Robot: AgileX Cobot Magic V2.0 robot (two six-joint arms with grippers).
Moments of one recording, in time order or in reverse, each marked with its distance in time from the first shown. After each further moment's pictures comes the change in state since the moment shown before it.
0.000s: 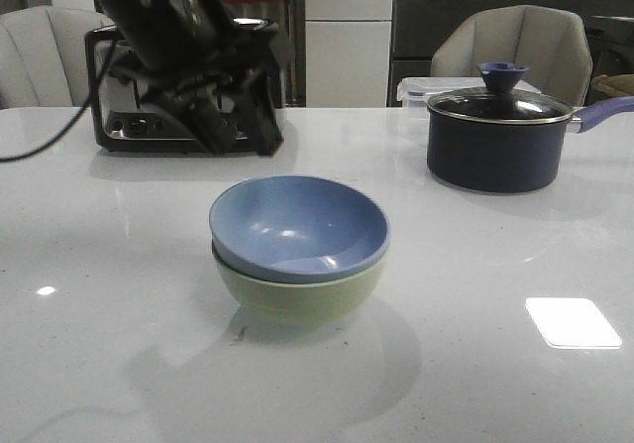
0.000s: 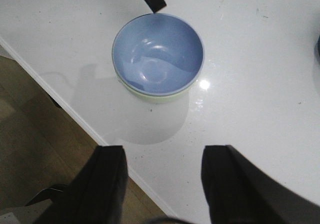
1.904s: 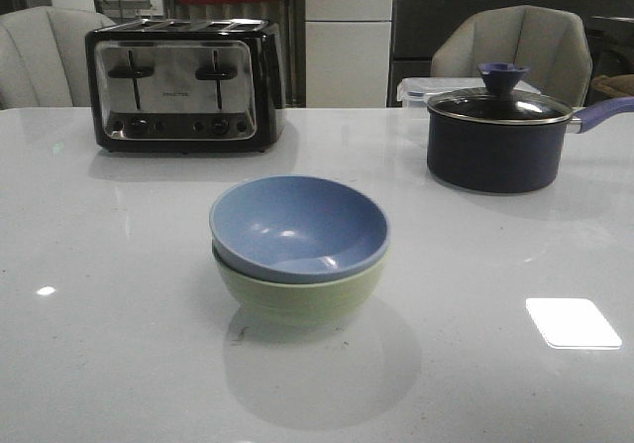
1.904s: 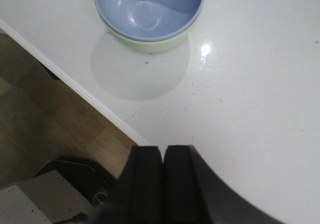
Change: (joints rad) left arm 0.000 -1.069 0.764 0.167 -0.105 0.025; right arm 0.000 -0.012 0.152 -0.023 -0.020 0.086
